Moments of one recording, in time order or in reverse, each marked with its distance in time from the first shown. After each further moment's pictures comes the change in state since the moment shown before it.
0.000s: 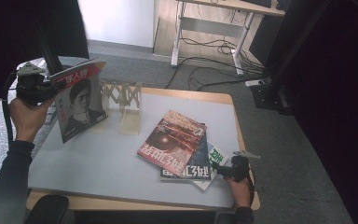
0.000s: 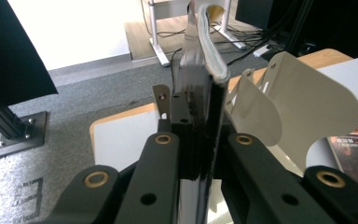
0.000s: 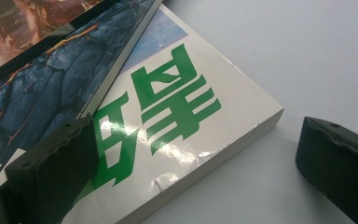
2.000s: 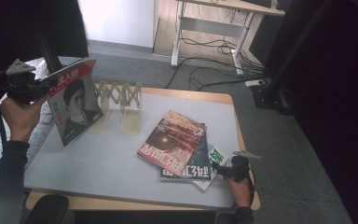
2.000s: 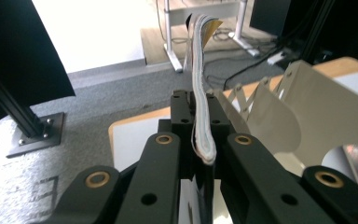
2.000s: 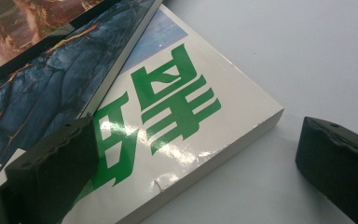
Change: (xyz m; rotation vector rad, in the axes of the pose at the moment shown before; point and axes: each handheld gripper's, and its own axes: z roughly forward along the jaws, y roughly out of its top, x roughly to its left) left arm 0.006 0.003 -0.012 -0.008 0.058 0.001; right arm 0.000 0.000 0.000 0.001 -0.001 0.000
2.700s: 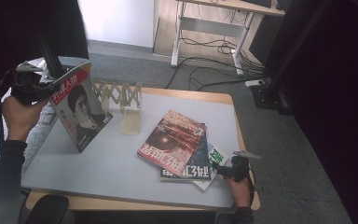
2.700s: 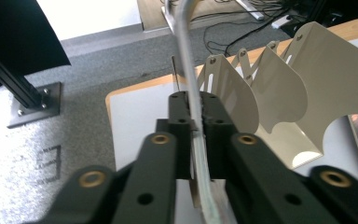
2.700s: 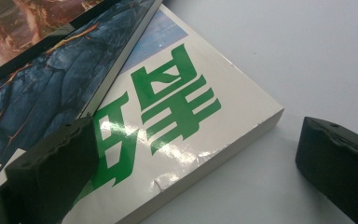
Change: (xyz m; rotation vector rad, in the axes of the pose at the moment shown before) left arm -0.001 0.004 0.011 0.137 -0.003 -0.005; right arm 0.000 0.000 0.000 -0.002 0.001 -0.002
